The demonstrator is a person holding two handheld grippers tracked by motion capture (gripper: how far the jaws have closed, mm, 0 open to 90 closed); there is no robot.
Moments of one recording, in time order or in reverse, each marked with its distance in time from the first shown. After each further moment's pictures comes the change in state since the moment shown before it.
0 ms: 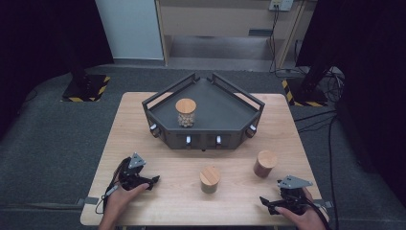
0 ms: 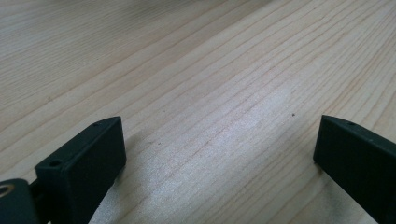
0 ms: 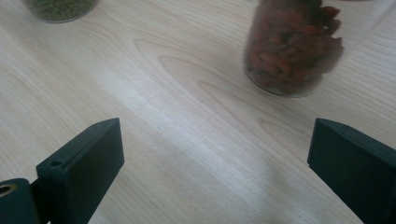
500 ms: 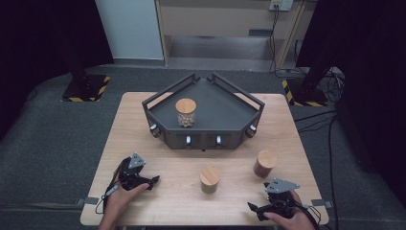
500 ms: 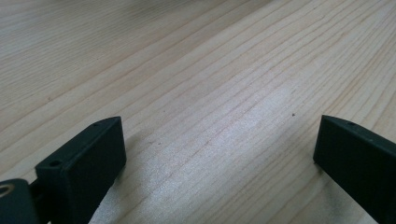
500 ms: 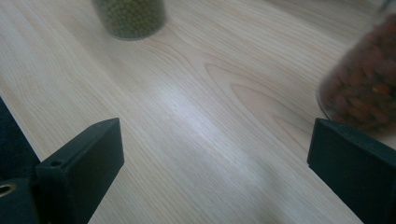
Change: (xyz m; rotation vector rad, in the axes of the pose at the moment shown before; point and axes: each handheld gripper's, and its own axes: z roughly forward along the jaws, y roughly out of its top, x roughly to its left) left arm 0.000 0.000 0.000 0.000 0.000 0.000; right arm 0.022 0.017 0.009 -0.015 0.098 -0.071
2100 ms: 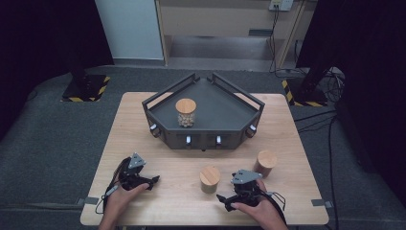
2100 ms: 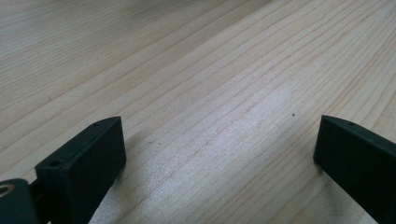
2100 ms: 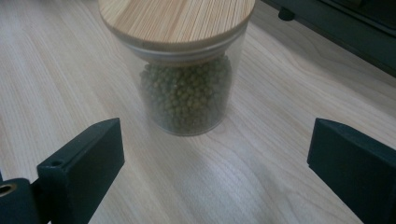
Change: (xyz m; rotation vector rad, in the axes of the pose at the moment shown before) left arm 0.000 0.000 0.000 0.000 0.000 0.000; right arm 0.028 0.049 0.066 -0.054 0.068 -0.074
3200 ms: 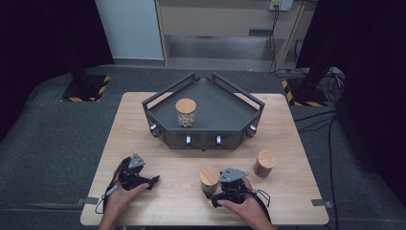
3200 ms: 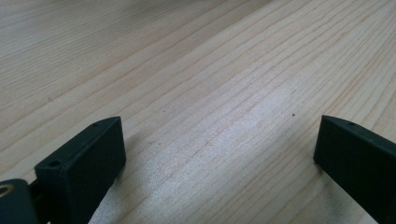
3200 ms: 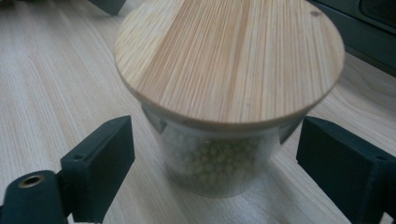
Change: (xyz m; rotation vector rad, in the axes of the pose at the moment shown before) left arm 0.000 0.000 0.000 0.001 -0.001 0.001; right arm 0.010 0.003 0.036 -0.055 0.032 0.009
